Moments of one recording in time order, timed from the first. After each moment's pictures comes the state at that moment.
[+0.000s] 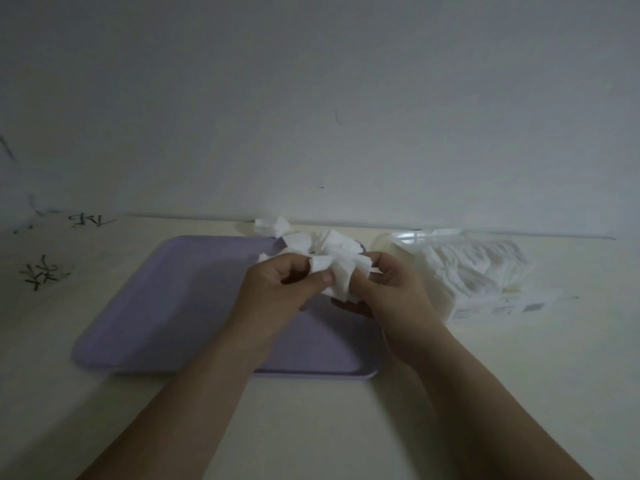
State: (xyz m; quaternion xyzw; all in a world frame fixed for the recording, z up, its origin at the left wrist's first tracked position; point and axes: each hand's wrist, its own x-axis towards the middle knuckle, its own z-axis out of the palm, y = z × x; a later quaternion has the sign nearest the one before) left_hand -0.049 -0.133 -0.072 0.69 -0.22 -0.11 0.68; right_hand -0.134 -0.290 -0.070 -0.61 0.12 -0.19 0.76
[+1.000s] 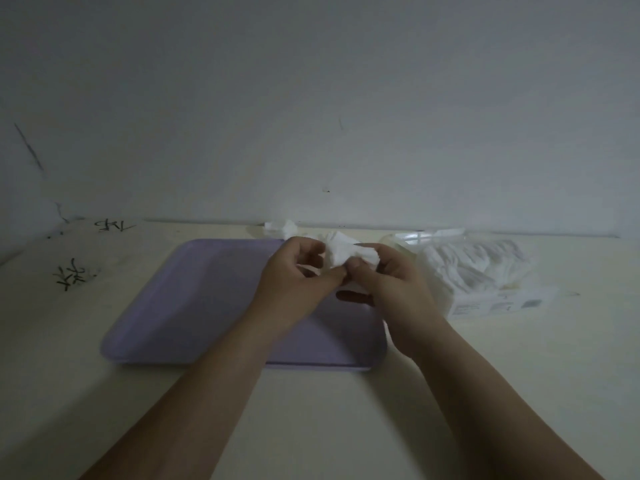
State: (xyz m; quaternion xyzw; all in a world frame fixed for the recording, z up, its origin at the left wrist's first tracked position) left_hand -0.060 -0.139 -0.049 0.75 -0.19 -0.08 0.63; right_hand -0.142 -0.282 -0.053 -0.65 0.09 -0.19 0.73
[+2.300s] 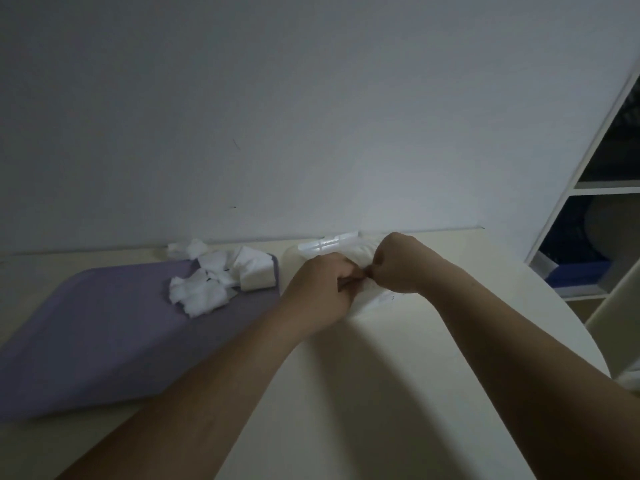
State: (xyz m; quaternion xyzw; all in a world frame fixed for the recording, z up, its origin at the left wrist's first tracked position) left_hand -0.114 -0.291 -0.053 0.76 -0.50 -0.04 0.42; right_hand -0.201 -0.439 -0.002 -0.94 0.31 -0.04 0.15
